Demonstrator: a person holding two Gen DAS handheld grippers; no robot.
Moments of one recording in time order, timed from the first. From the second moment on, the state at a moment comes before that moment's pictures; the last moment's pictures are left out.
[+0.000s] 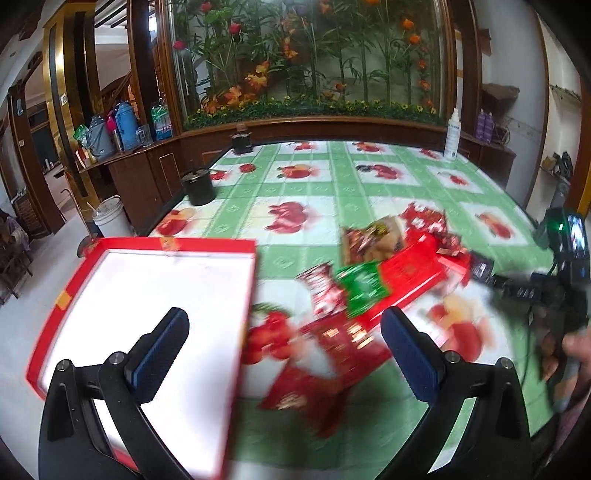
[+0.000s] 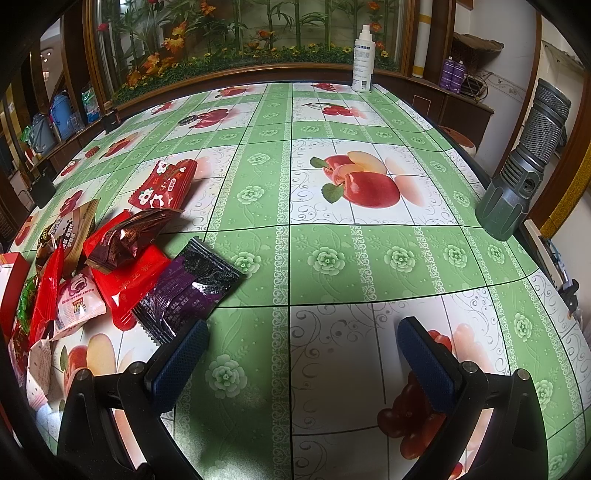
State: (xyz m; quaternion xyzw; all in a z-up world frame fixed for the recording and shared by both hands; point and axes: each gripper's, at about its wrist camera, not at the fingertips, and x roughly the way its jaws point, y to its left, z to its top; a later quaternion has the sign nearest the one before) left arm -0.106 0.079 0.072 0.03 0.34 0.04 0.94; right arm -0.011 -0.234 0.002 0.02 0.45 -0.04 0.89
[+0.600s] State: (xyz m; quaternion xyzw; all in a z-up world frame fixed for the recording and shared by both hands) left arm -0.157 0.120 0.051 0.06 0.38 -0.01 0.92; right arm -0.049 -0.087 0.028 -0.02 0.45 0.21 0.87
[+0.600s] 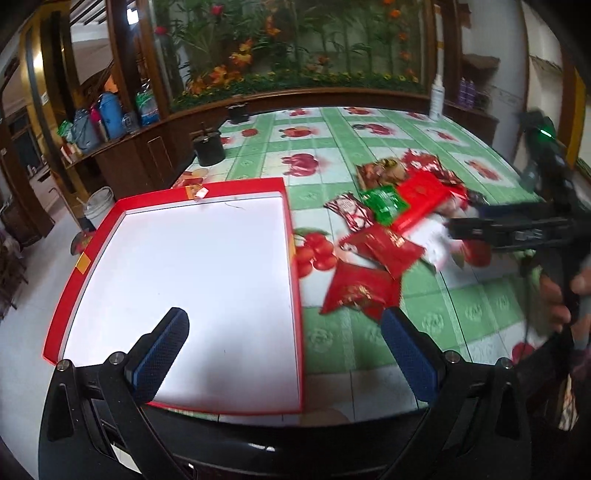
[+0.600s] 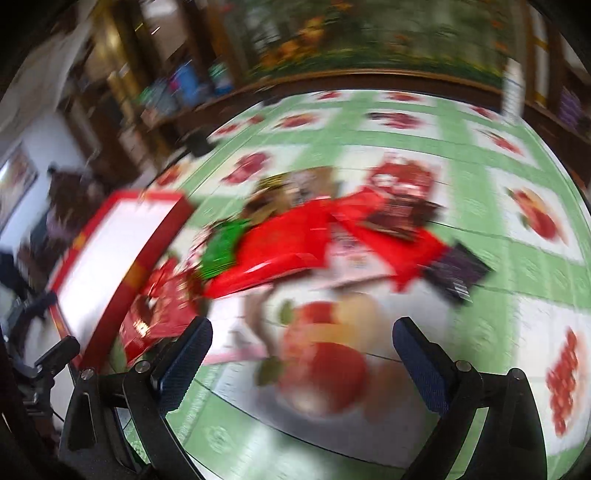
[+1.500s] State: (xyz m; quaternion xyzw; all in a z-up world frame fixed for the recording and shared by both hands) left arm -0.123 0.075 0.045 -0.08 0.47 -0.10 0.87; right arm -0.049 -0.107 0.008 -0.09 0.44 0.22 0.86
